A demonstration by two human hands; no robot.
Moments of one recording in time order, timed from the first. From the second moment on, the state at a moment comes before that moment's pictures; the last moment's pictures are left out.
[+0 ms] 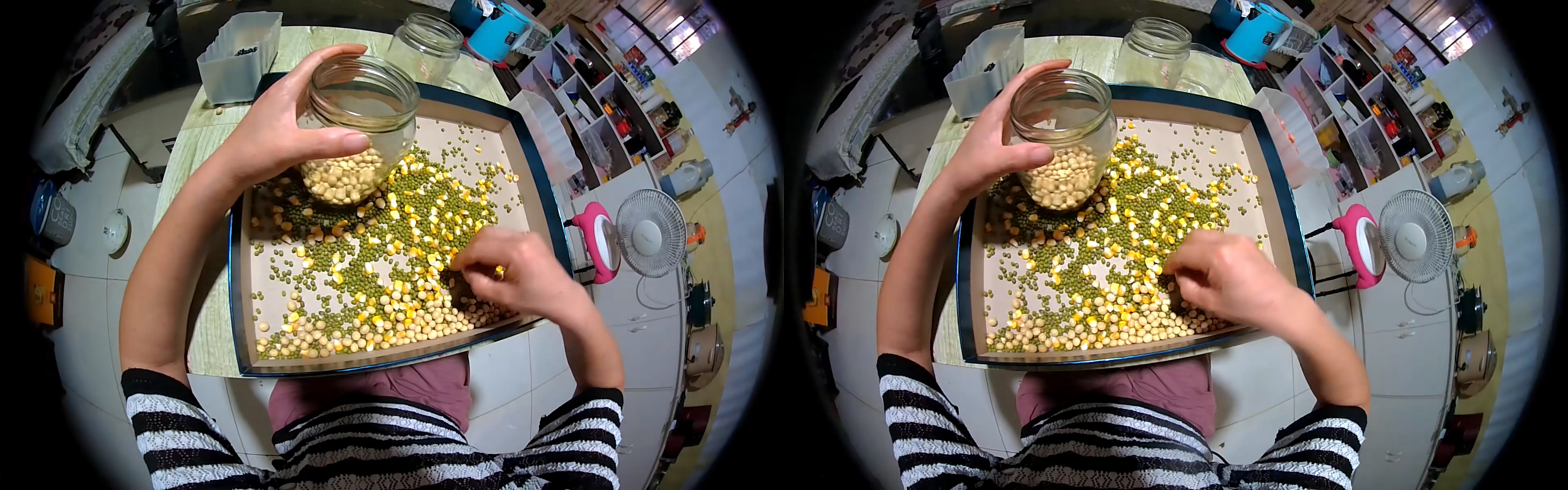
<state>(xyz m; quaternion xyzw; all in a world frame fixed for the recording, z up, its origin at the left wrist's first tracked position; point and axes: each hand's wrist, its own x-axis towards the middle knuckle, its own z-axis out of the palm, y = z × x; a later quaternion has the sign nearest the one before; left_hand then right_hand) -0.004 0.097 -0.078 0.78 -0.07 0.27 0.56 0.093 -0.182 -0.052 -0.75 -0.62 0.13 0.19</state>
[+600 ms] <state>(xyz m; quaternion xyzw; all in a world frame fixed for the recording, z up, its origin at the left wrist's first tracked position) -0.004 0.097 -0.080 0.77 -0.07 0.26 0.58 0.105 -0.043 0.003 -0.69 -0.66 -0.04 0.29</state>
